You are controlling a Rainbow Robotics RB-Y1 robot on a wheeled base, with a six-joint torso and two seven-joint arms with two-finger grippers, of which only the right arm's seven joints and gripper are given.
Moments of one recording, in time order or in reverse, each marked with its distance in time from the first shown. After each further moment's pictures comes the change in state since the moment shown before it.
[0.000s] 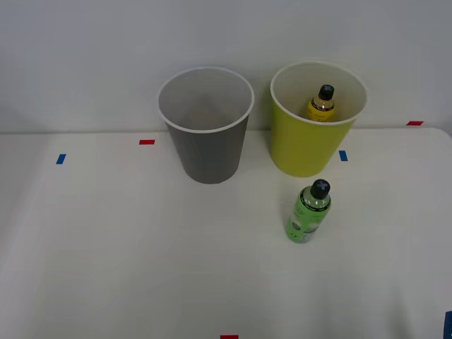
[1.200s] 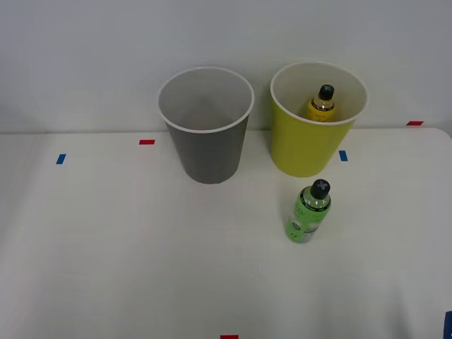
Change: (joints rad) arm 0.000 0.000 0.000 0.000 0.000 0.000 0.000
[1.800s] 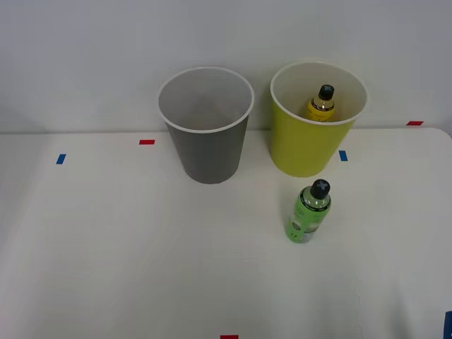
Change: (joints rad) arm 0.000 0.000 0.000 0.000 0.000 0.000 0.000
